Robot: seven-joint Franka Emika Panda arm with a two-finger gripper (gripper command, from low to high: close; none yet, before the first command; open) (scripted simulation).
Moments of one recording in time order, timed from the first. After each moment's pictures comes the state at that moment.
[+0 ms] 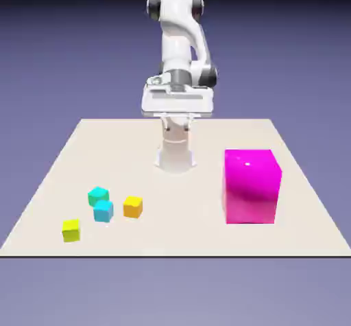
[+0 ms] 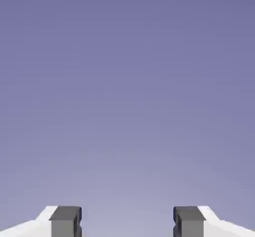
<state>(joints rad) -0.03 -0.57 0.04 -2.79 -0.01 3.04 0.75</state>
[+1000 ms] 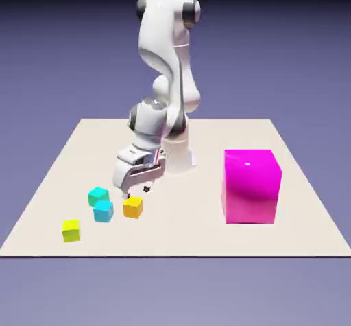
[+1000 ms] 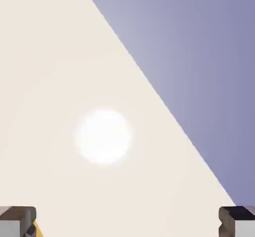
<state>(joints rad) -1.12 0.11 0.81 -2.60 -0.61 2.72 -0.03</state>
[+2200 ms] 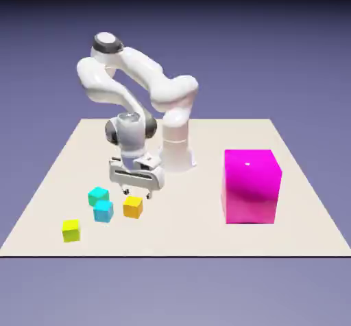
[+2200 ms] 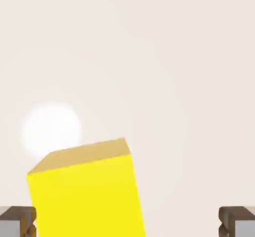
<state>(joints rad) -2.21 1.24 1.42 -2.75 -1.64 2.06 -1.52</state>
